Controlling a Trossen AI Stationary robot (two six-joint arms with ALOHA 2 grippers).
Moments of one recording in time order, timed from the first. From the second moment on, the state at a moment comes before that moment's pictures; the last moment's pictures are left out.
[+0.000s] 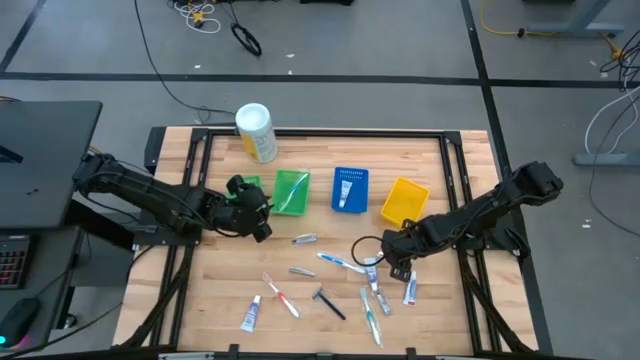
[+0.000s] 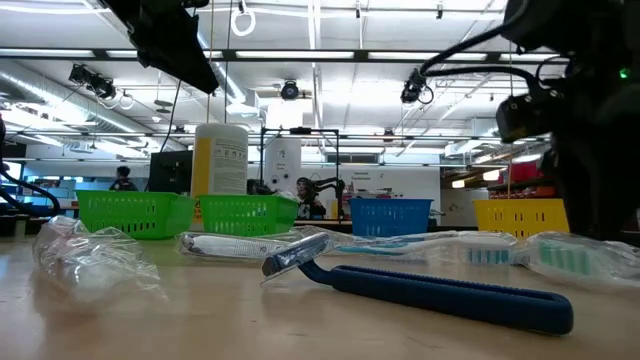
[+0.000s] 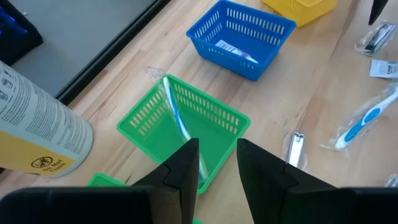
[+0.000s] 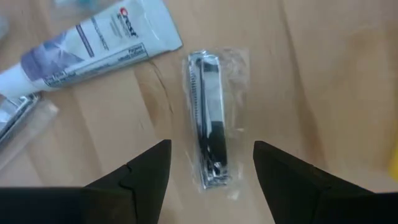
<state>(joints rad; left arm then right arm) -0.29 1.15 0.91 -0.68 -0.70 -0.57 0.38 1.45 0.70 -0.62 0.04 0.69</state>
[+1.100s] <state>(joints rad) -0.29 1.15 0.91 -0.68 -0.70 -0.50 0.36 1.43 0.70 -0.47 0.13 0.61</state>
